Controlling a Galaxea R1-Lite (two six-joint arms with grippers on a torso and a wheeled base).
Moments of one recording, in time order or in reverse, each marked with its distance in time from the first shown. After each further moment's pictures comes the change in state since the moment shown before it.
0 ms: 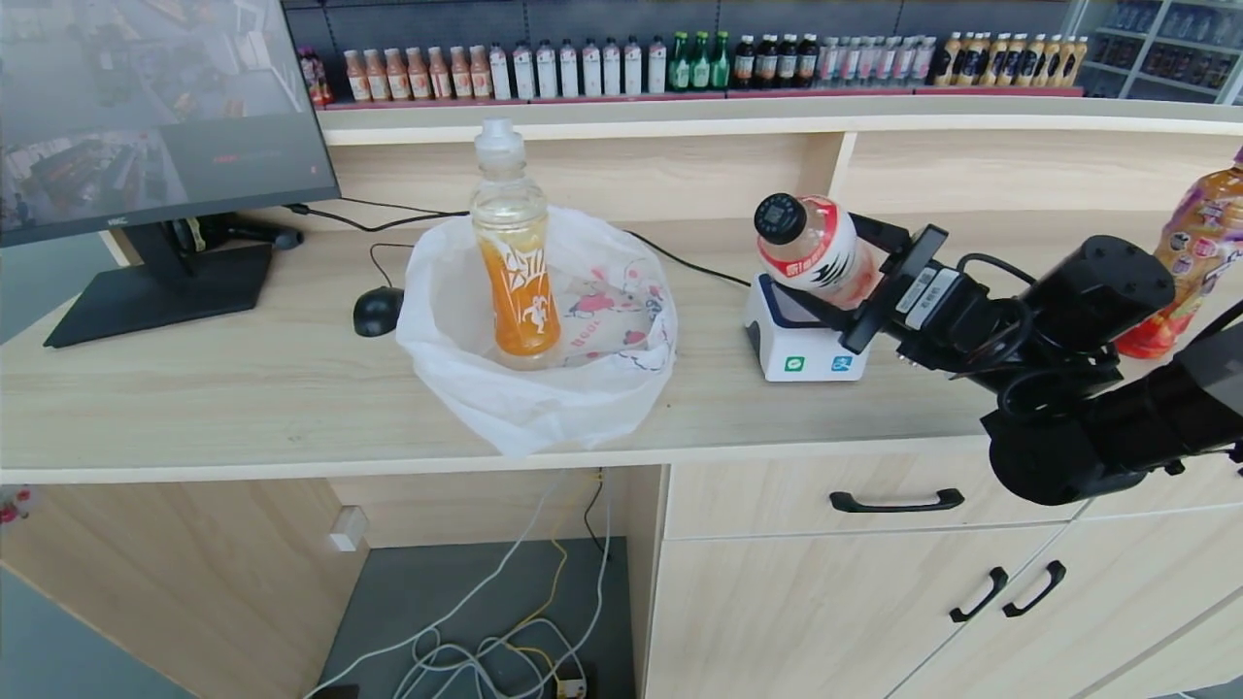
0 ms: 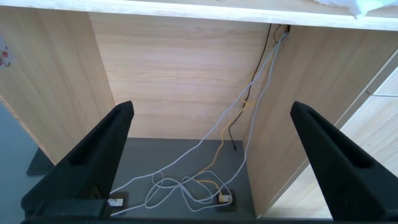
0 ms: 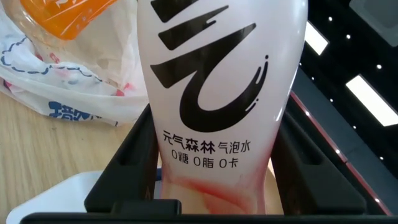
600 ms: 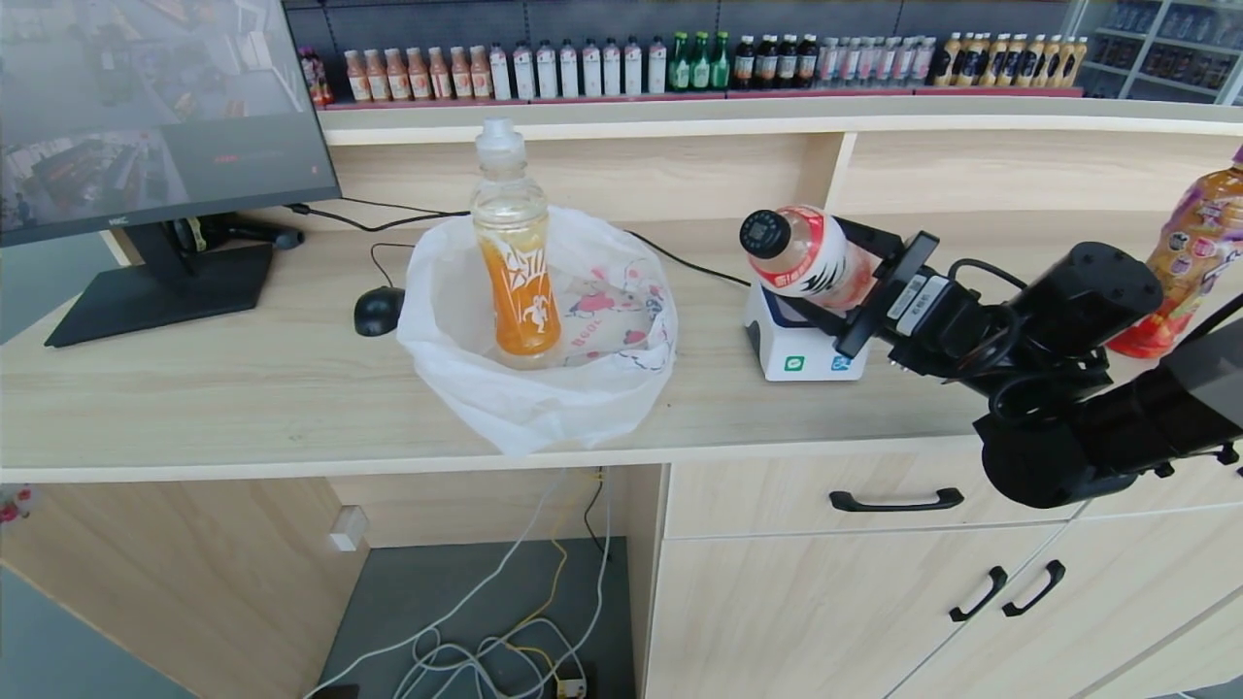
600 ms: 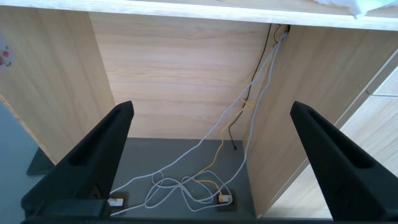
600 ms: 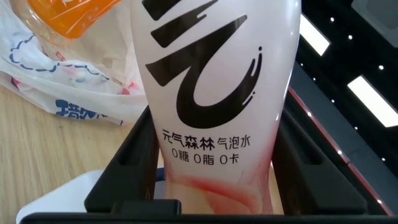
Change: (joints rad) left arm 0.000 0.000 0.000 0.000 0.000 0.000; right arm 0.007 0.018 -0.001 -0.001 -0.003 -0.006
